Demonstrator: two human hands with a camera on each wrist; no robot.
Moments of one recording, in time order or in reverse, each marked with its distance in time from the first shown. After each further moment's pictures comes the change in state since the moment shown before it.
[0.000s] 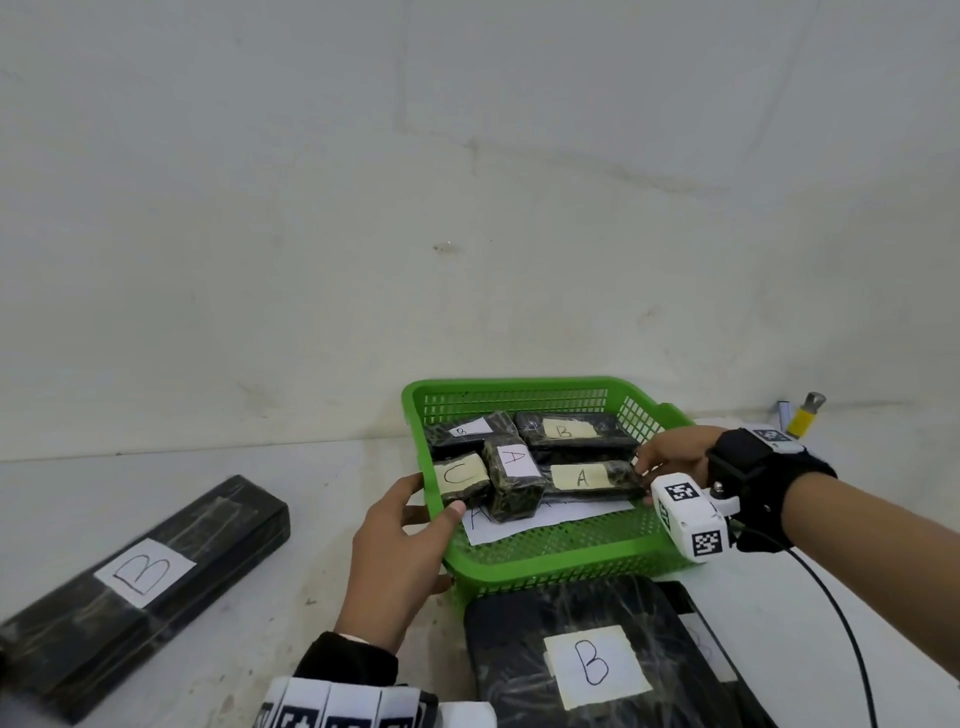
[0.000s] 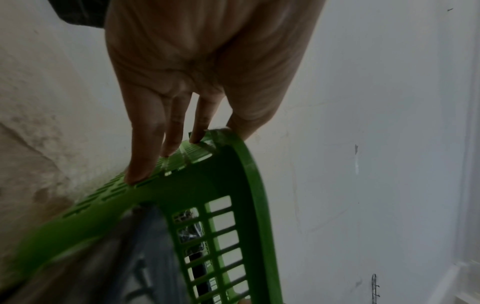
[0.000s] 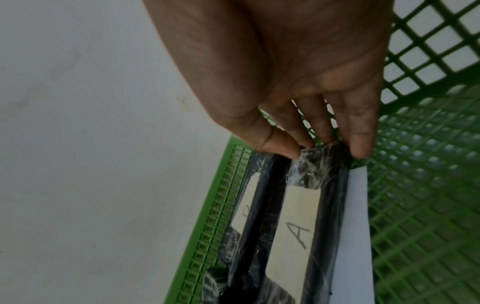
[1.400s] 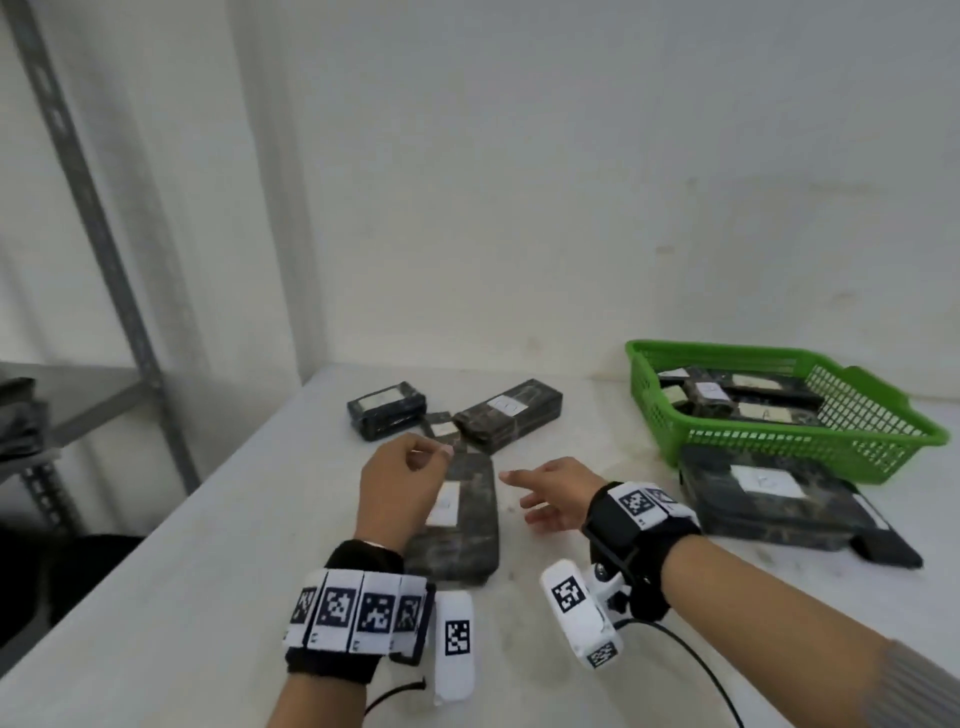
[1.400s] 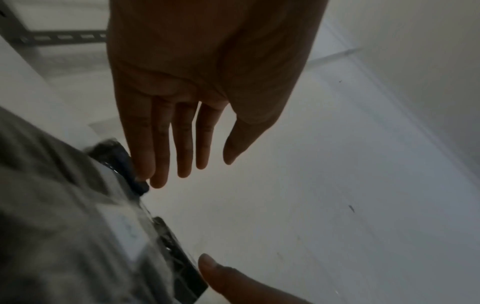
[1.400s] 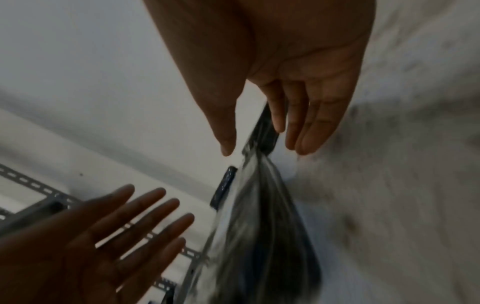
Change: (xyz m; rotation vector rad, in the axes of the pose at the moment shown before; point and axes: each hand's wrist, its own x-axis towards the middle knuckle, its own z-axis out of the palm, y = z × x) left_hand -0.249 0.057 -0.216 0.381 0.514 0.166; right_hand -0.316 0.013 0.314 0.186 -0.464 -0.469
